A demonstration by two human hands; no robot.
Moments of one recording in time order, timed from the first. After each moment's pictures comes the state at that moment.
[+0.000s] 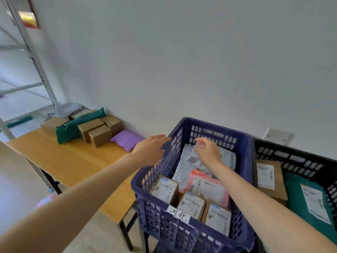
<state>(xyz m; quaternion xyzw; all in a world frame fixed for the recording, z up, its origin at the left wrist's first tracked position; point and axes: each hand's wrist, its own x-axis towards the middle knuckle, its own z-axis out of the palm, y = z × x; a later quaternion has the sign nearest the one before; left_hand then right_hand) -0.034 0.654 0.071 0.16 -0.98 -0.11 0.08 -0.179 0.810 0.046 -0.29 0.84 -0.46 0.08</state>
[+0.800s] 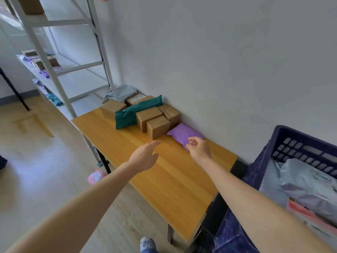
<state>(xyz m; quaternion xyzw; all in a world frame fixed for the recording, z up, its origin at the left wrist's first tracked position) 0.123 0.376 -0.027 0.36 -0.89 -0.24 0.10 -0.061 0.472 -0.031 -0.32 0.81 -0.45 0.20</state>
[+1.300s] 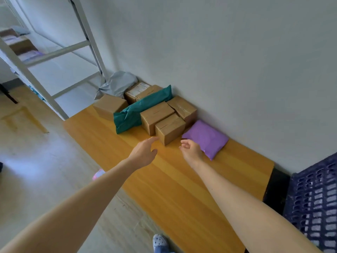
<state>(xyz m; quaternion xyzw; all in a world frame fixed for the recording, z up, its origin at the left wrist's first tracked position) 0.092 0.177 -0.097 0.41 -0.86 -0.30 0.05 -0.064 0.282 -0.120 -0.26 0.80 -0.44 0.30</state>
